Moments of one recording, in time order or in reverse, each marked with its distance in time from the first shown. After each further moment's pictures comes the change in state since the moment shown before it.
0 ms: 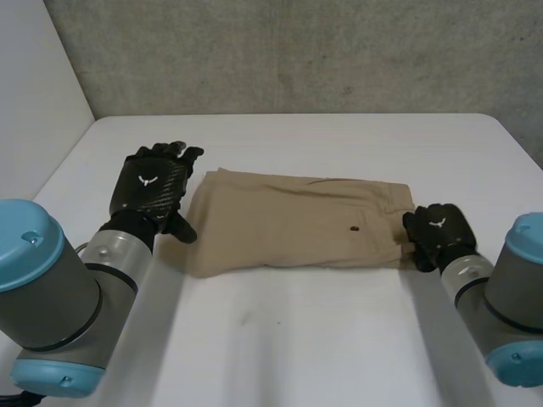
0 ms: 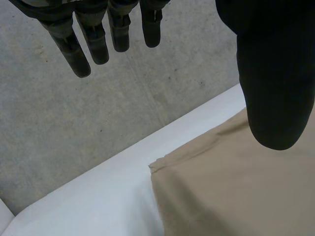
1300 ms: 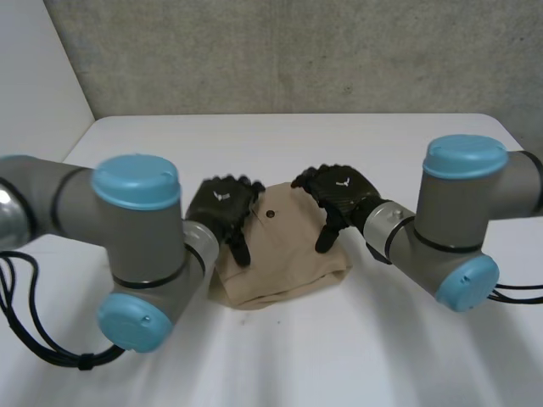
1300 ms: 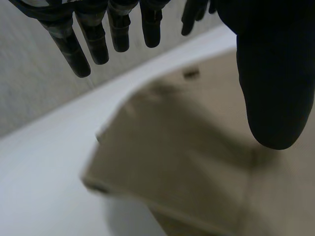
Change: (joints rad) left arm -0.160 -0.378 0.508 -0.426 -0.018 -0.041; right arm 0.241 0.196 -0.604 0.441 -0.226 0.262; left_hand 0.000 0.000 0.000 0.000 0.000; right_hand -0.695 -0.950 -0.971 -0.954 -0.863
